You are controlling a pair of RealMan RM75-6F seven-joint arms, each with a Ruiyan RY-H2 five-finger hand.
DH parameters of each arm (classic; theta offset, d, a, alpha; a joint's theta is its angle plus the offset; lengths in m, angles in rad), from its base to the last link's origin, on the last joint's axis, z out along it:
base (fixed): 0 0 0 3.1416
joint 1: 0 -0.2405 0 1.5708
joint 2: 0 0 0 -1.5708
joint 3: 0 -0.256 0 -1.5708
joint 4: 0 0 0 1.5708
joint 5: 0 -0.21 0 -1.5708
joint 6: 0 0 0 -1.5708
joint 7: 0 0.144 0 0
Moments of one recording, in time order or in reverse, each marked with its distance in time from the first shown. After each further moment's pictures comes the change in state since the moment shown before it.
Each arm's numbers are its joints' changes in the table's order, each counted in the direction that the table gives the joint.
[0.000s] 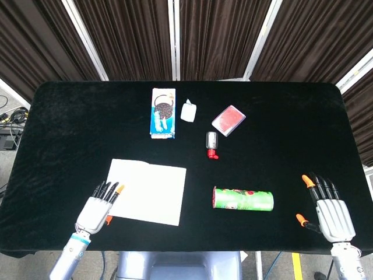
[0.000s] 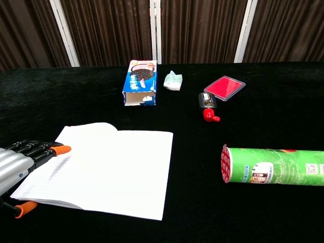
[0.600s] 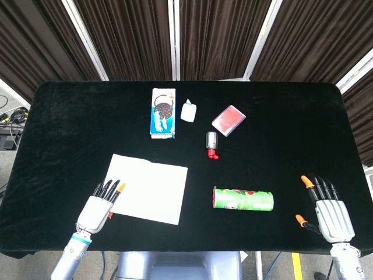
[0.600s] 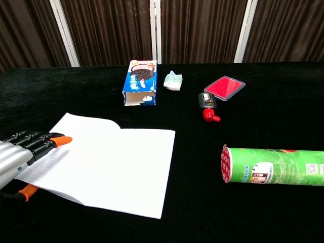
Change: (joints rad) left arm 0.000 -0.009 -0.014 -0.010 -0.062 -0.091 -0.034; right arm 0.000 -0.004 0.004 -0.003 0.004 0.002 -0.006
